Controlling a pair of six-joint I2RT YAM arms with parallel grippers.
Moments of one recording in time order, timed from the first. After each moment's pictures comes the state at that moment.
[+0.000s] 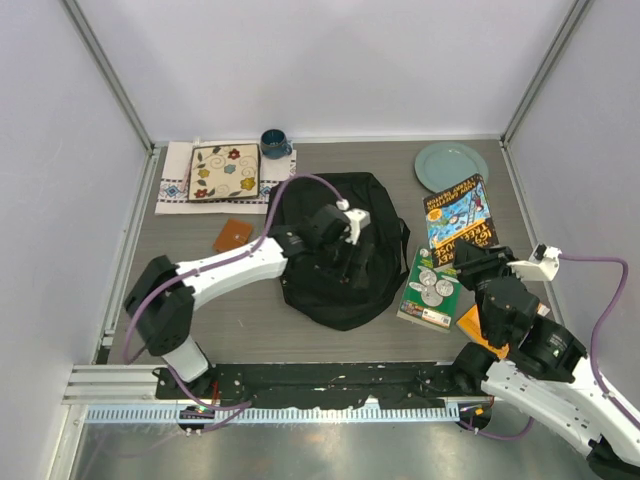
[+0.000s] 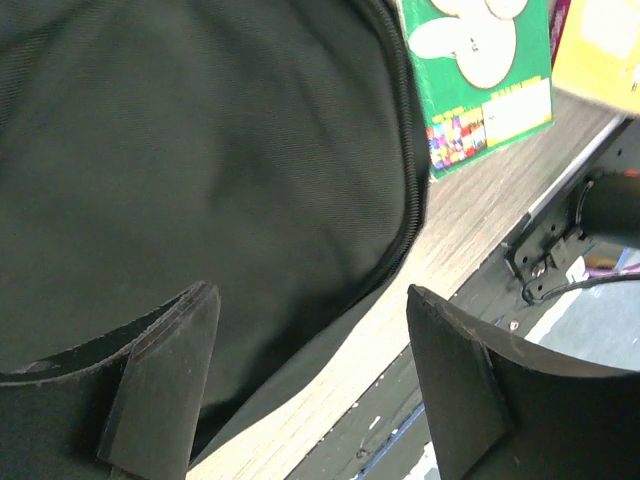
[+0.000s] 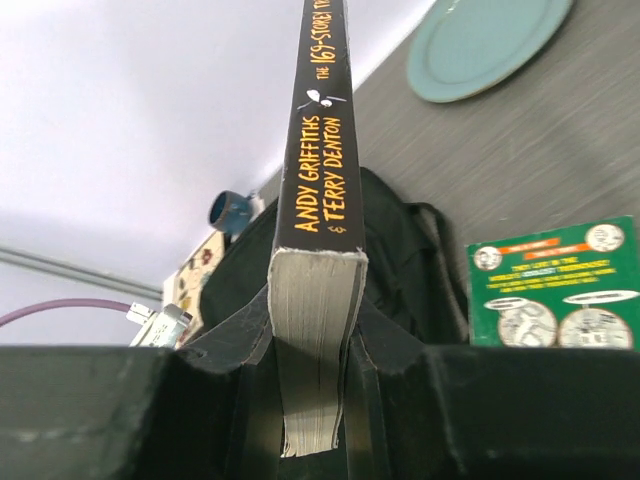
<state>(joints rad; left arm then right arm) -0.88 1.60 1.18 -0.40 0.20 -0.45 0.83 0.36 0.71 -0.57 0.92 1.02</state>
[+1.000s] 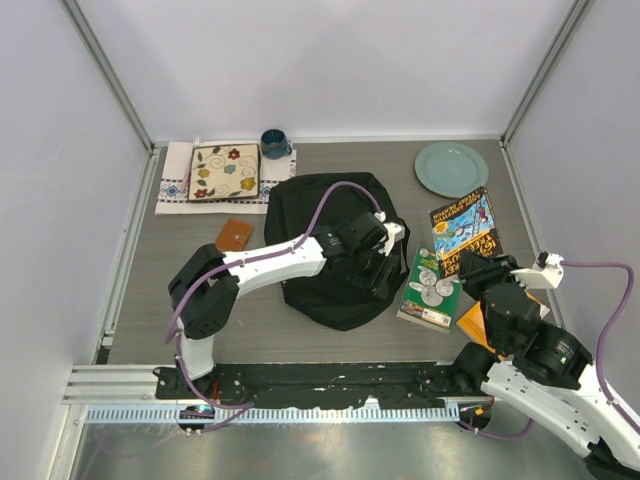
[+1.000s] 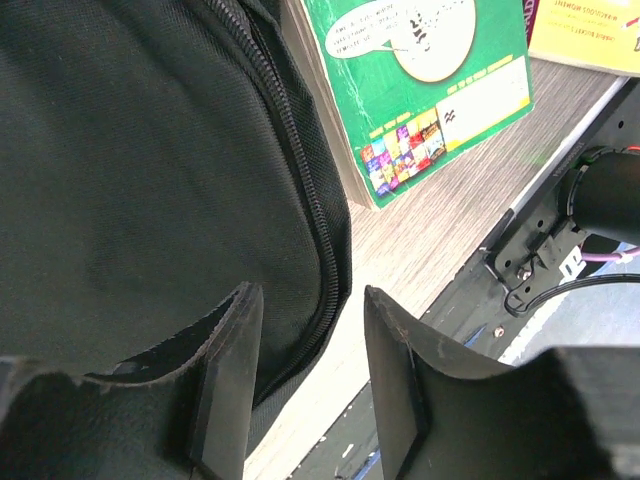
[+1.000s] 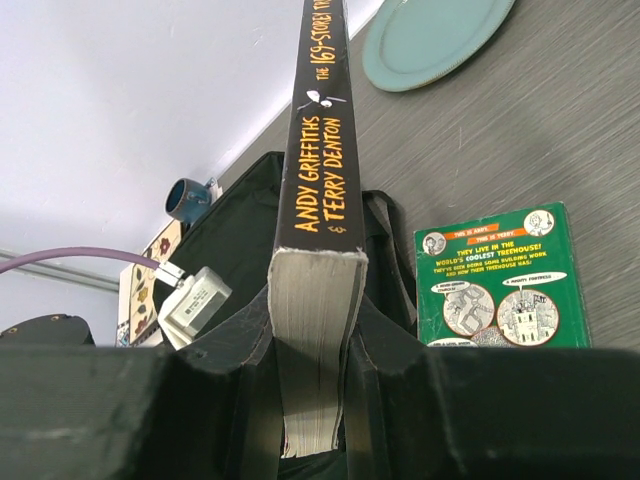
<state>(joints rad) -1.02 1.88 1.44 -0.48 0.24 -0.41 0.83 0.29 0.71 -0.74 0.94 1.03</state>
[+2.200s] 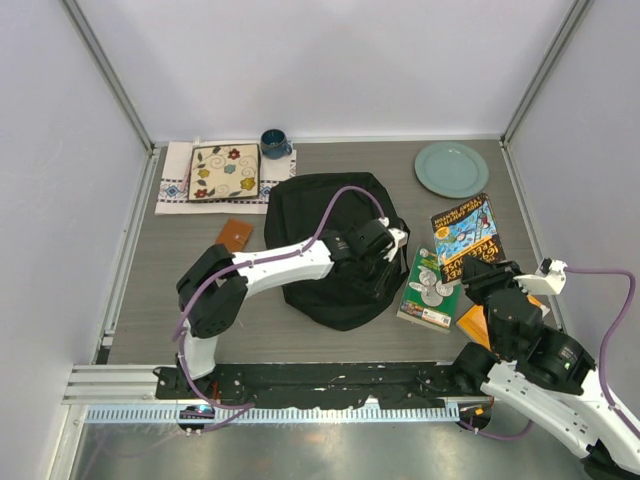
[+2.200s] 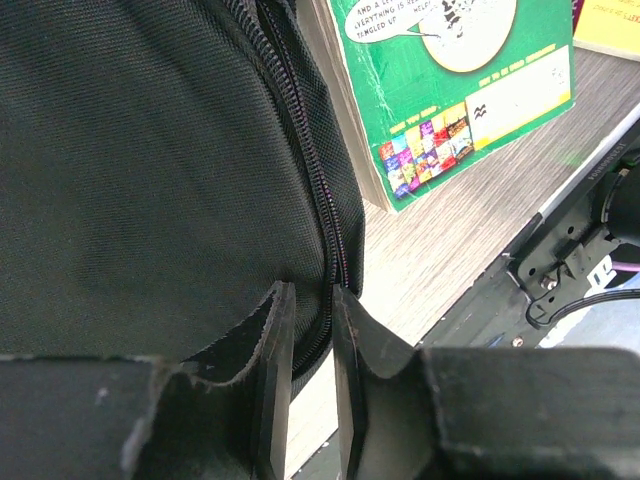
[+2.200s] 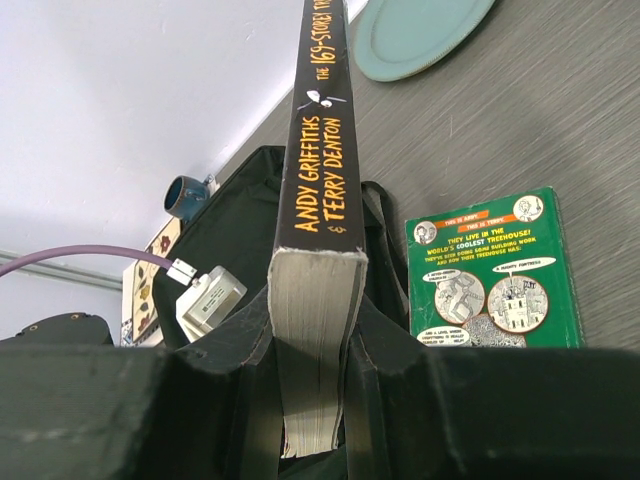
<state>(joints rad) -1.05 1.92 1.47 -0.52 0.18 -0.43 0.83 0.24 0.69 -0.80 0.93 1.08</state>
